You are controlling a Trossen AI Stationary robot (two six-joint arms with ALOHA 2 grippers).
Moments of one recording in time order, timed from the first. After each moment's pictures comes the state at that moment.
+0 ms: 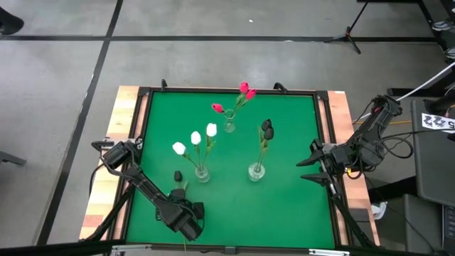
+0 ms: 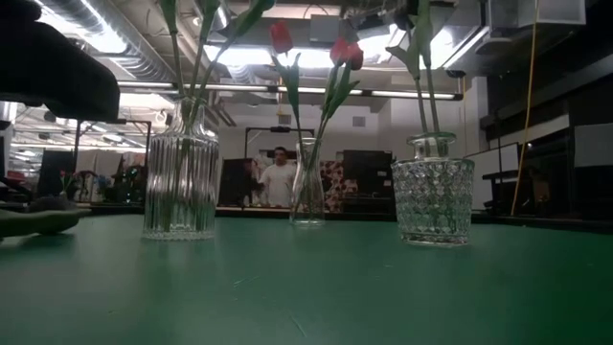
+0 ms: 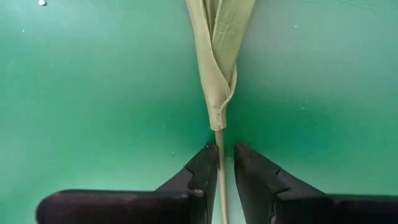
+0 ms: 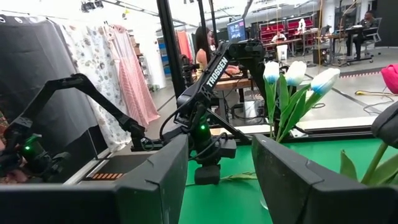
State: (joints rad) left arm -0.72 2.07 1.38 -1.01 -0.08 -2.43; right arm 0.90 0.65 0.61 0.16 0.67 0.13
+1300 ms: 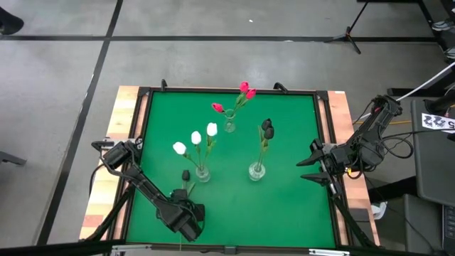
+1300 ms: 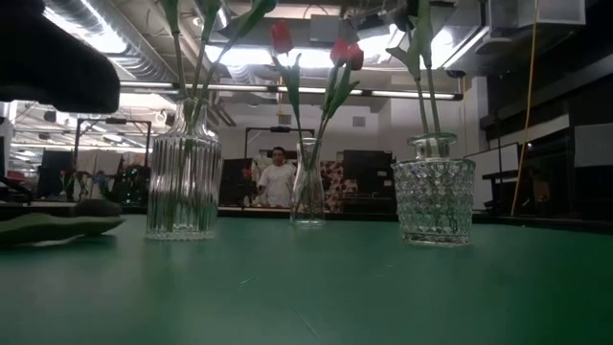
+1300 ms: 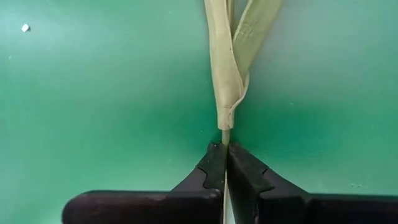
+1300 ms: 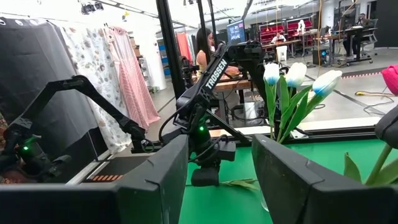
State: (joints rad) left arm -0.72 2.07 1.39 -1.01 -0.12 -2.34; right arm 0.90 0.65 0.61 0.16 0.67 0.13
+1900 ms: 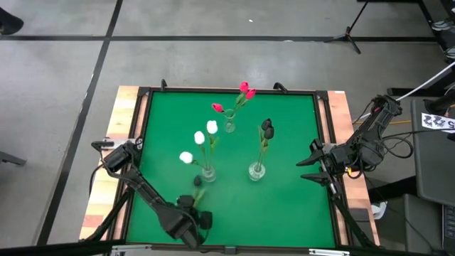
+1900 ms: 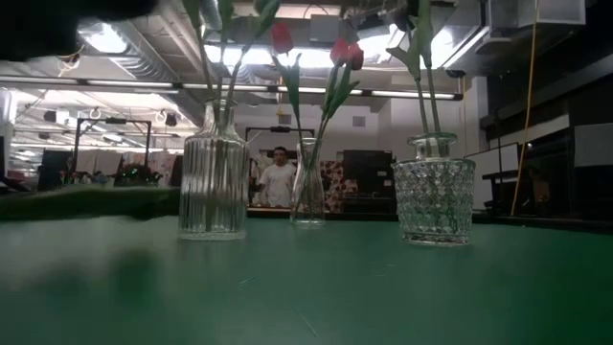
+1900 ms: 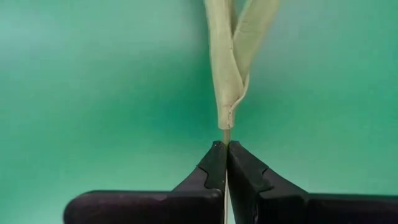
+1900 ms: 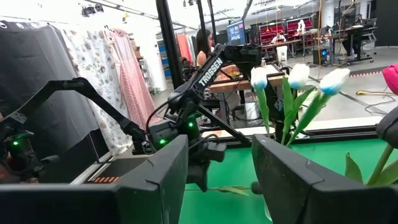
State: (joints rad) left arm -0.76 2.07 1.52 -0.97 -0.21 -2.32; right arm 0.90 0.65 0.61 0.17 0.67 0.13
